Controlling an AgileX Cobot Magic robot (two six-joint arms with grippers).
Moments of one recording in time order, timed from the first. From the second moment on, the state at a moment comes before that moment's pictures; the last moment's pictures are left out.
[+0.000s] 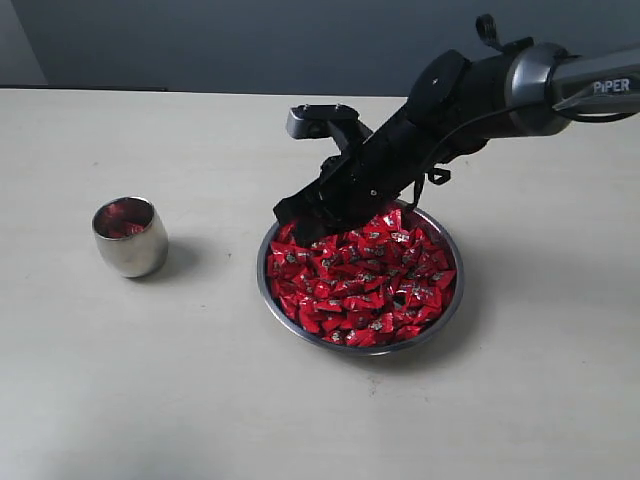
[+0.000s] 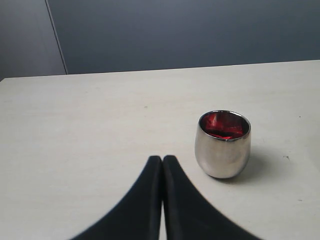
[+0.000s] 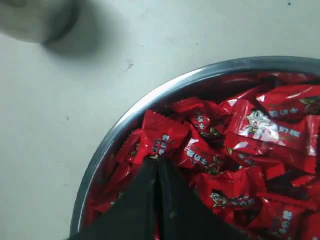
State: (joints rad) left arm 0.09 0.00 0.00 0.04 0.29 -0.02; right arm 0.63 2.05 -1.33 0.82 0.69 -0.71
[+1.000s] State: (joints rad) left arm 0.09 0.00 0.00 0.04 0.29 -0.02; right arm 0.74 2.11 -1.54 0.41 0.83 -0.29
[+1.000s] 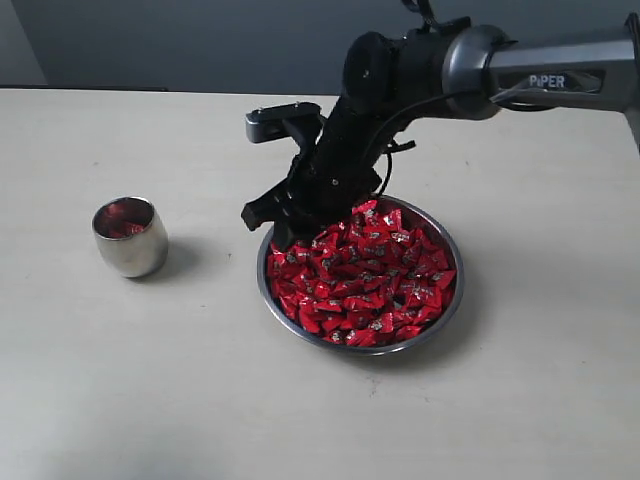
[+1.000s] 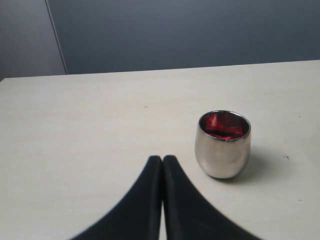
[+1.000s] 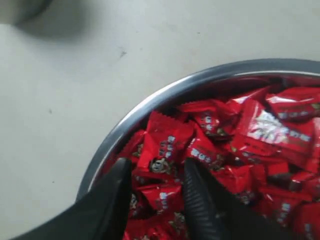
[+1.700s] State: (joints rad) left arm 0.09 0.00 0.00 0.04 0.29 -0.02; right arm 0.79 2.21 -1.69 0.30 0.96 -0.16
